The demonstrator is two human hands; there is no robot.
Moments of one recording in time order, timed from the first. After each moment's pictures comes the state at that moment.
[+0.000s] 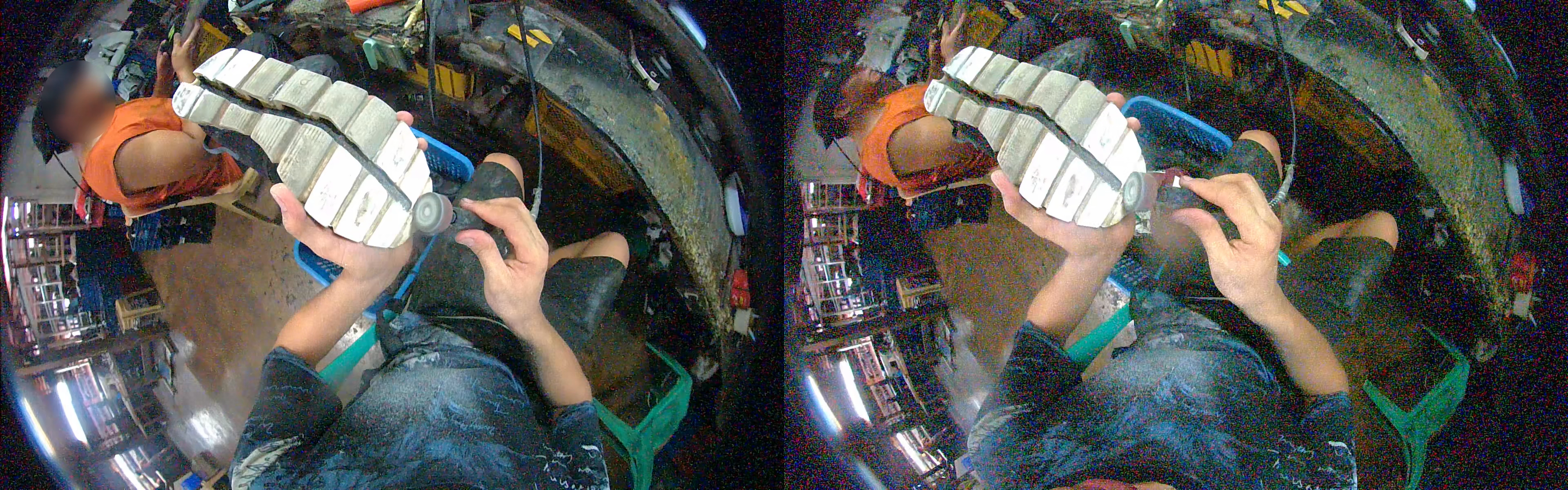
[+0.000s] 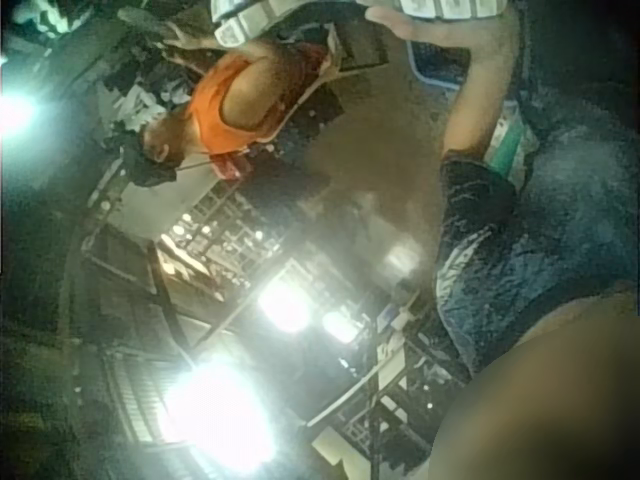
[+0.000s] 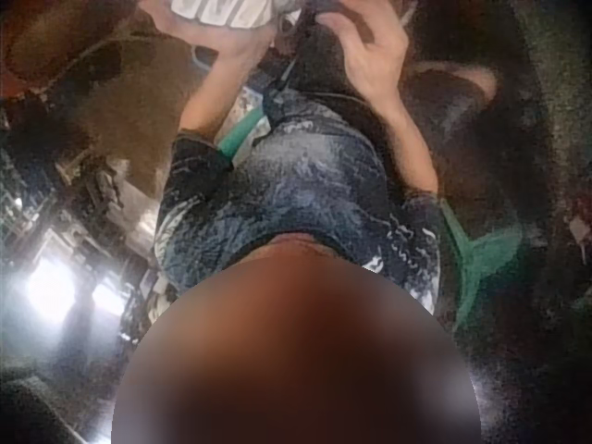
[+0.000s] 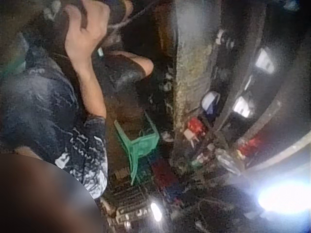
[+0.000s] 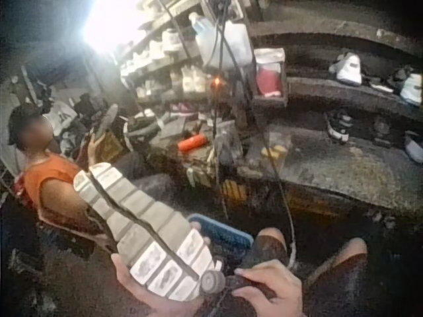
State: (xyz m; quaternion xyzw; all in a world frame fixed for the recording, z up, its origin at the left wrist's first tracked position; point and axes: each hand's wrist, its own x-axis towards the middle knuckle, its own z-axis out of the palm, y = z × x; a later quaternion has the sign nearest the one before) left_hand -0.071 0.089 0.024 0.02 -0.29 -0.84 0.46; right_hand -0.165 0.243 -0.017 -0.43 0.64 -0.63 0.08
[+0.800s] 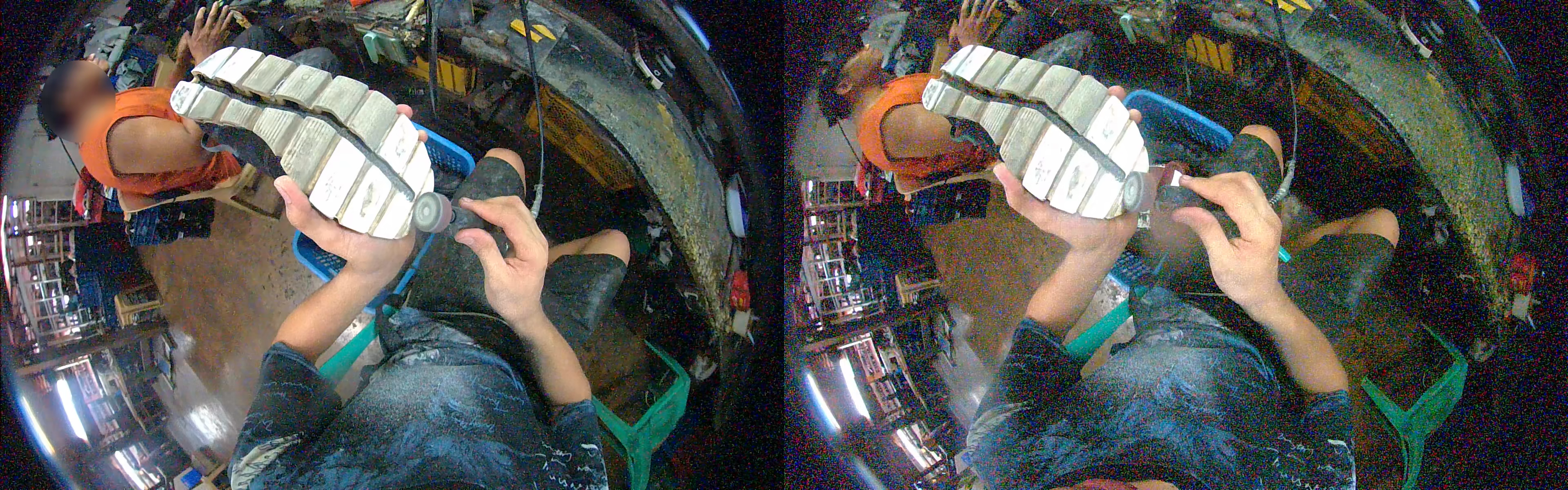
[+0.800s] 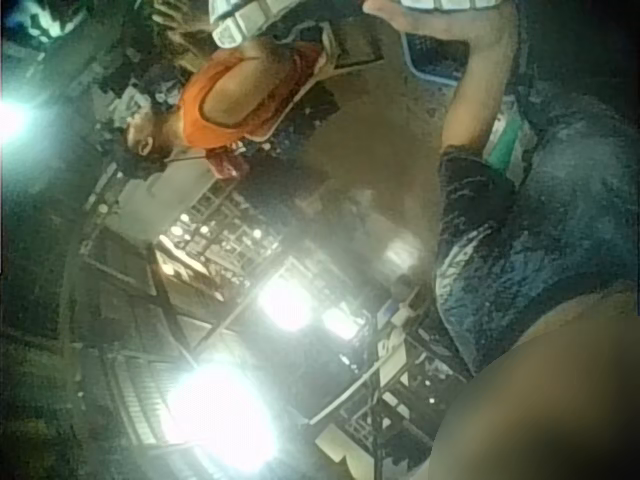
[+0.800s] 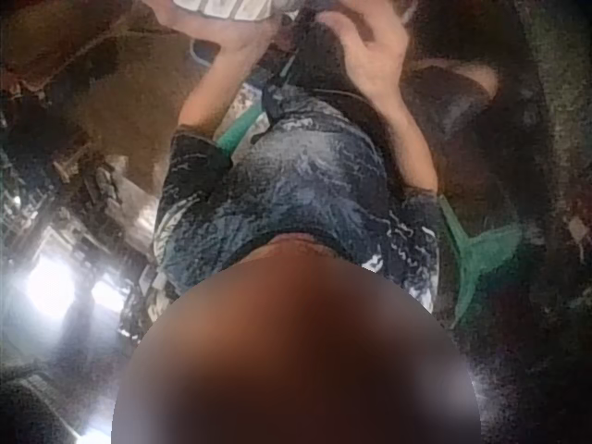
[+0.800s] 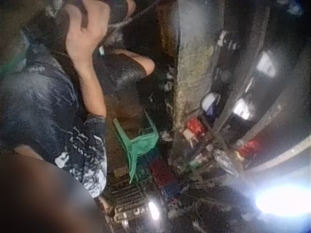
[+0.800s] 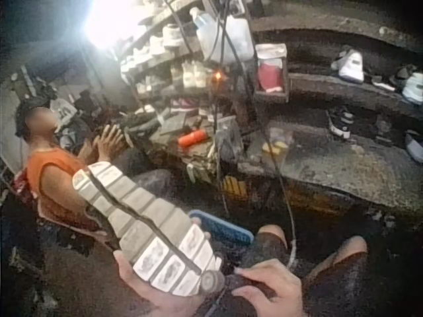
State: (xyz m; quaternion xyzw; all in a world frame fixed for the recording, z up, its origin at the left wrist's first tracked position) left_hand -0.072 0.086 0.018 0.02 -0.27 -0.84 0.47; right_hand -0.163 0.244 -0.019 -0.43 0.64 -0.63 0.10
